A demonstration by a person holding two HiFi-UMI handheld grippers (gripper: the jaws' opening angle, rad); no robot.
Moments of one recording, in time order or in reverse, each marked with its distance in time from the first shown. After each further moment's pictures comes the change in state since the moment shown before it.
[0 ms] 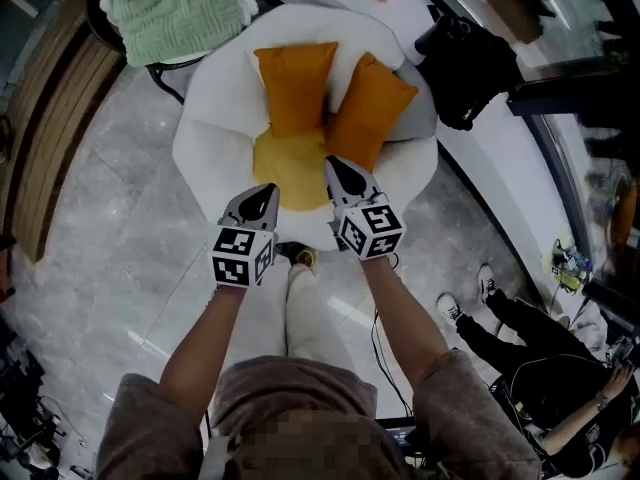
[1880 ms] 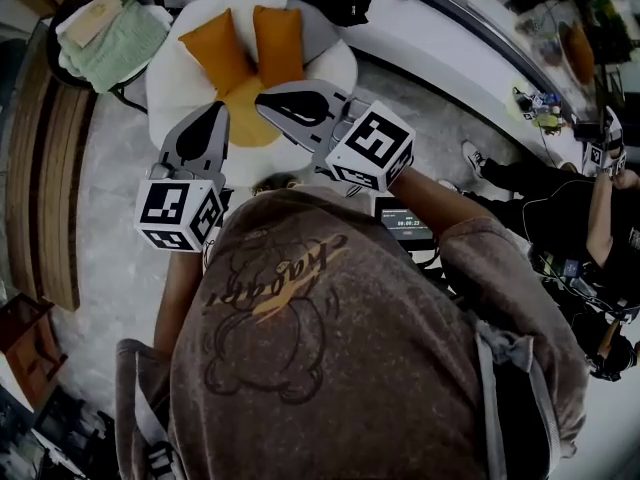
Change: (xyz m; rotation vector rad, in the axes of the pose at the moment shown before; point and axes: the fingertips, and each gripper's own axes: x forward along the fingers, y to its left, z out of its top) left arm -0.267 -0.200 0.147 0.352 -0.314 -0.269; right arm -0.285 0.237 0.189 -0.369 -0.206 0.292
